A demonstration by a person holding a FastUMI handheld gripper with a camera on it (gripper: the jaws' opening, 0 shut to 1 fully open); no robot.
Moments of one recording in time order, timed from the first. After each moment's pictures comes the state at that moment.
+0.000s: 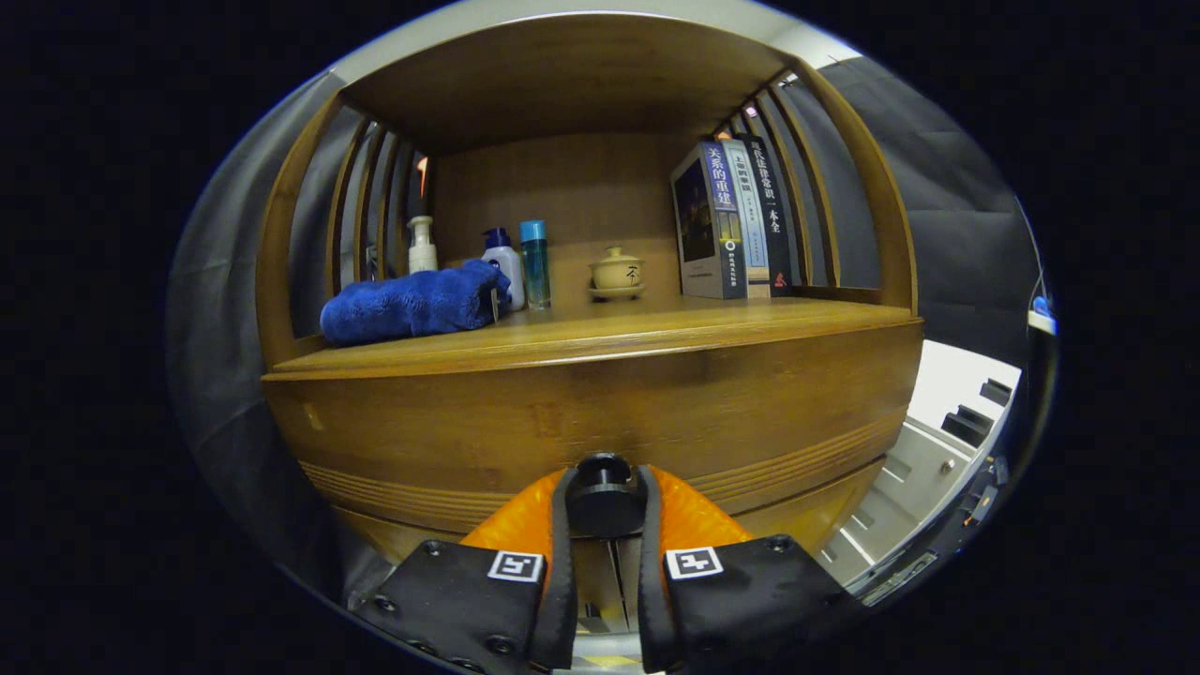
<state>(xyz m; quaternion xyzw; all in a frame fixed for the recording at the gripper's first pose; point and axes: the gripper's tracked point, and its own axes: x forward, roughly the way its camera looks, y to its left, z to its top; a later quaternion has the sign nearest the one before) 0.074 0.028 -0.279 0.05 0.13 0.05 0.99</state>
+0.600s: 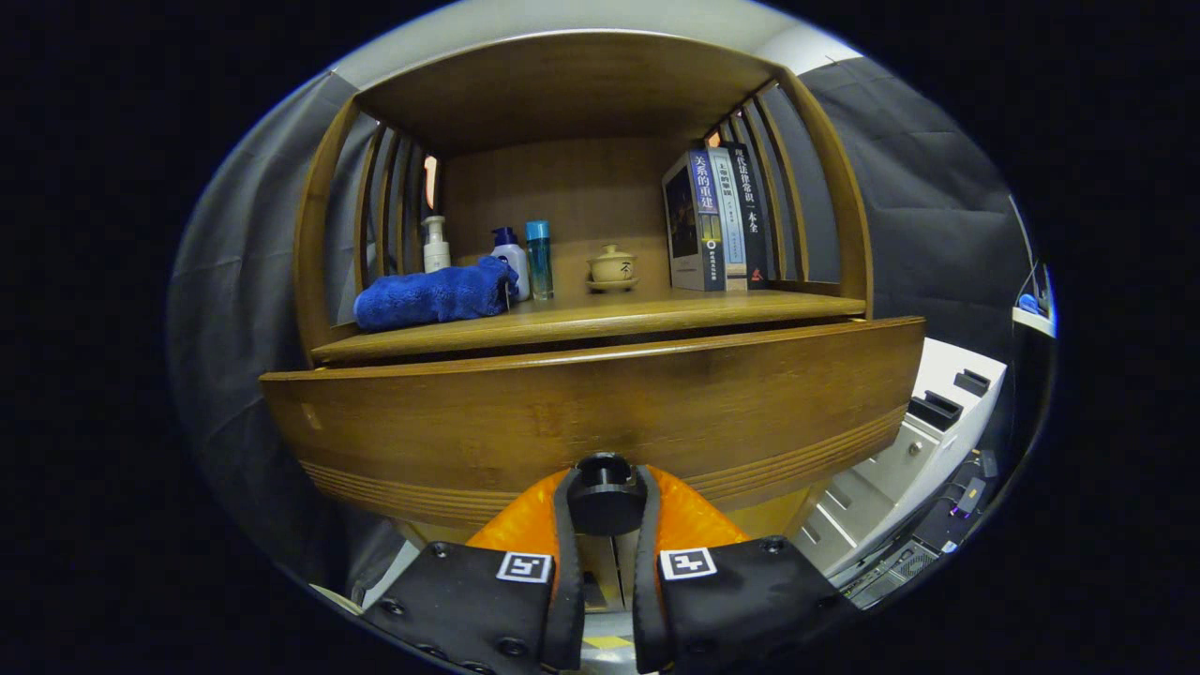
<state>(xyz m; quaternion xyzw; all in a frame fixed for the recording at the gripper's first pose) 0.004 0.022 -0.273 0.05 0.14 0.05 0.99</state>
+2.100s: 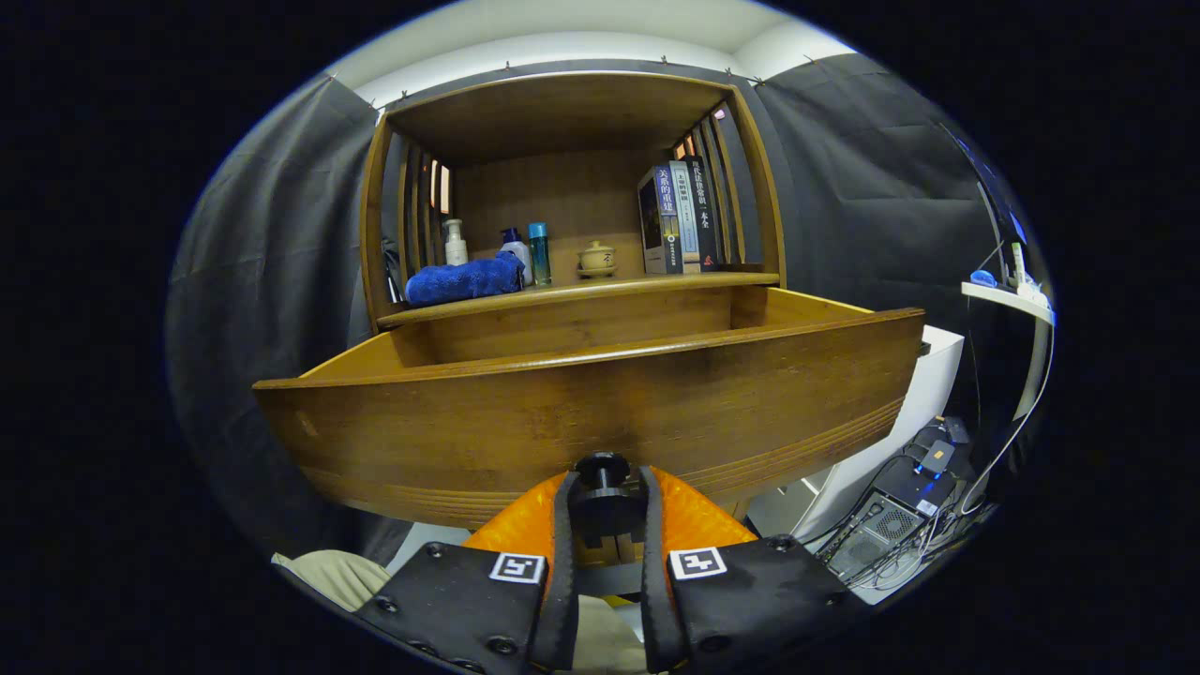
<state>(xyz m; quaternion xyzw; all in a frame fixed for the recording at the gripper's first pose) -0.130 0.004 -0.278 0.06 0.17 0.03 0.98</state>
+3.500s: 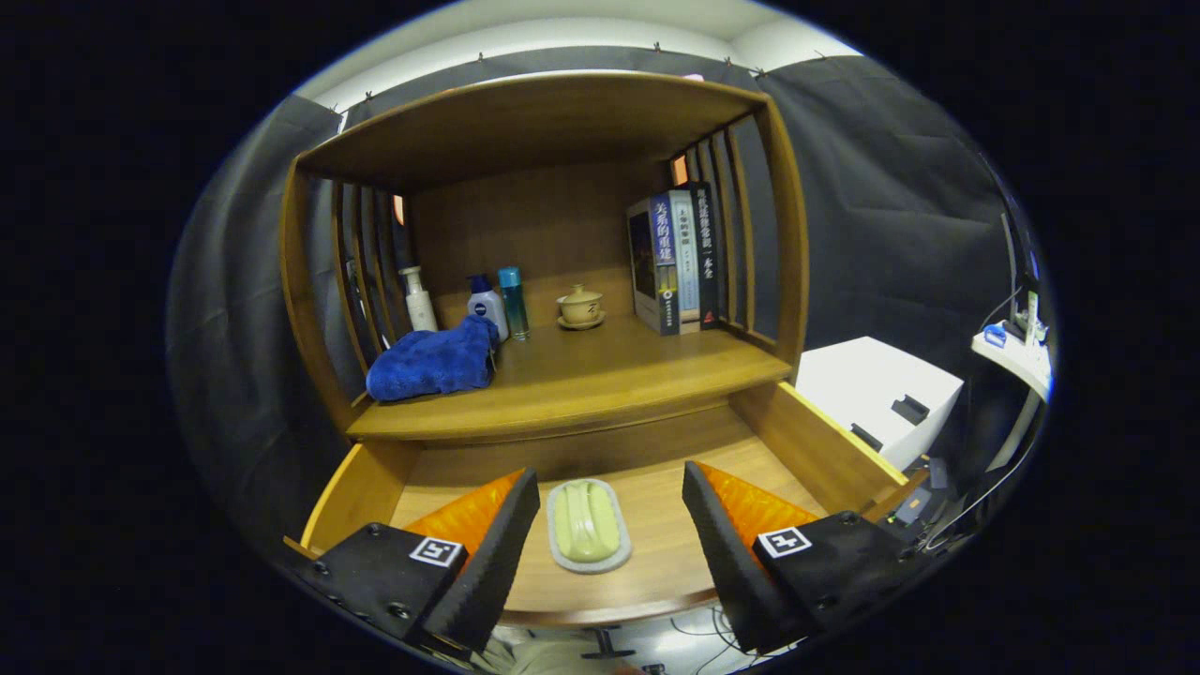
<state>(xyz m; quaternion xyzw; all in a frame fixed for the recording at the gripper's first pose) -0.019 -0.005 -0.149 0.07 0.20 0.02 0.98</state>
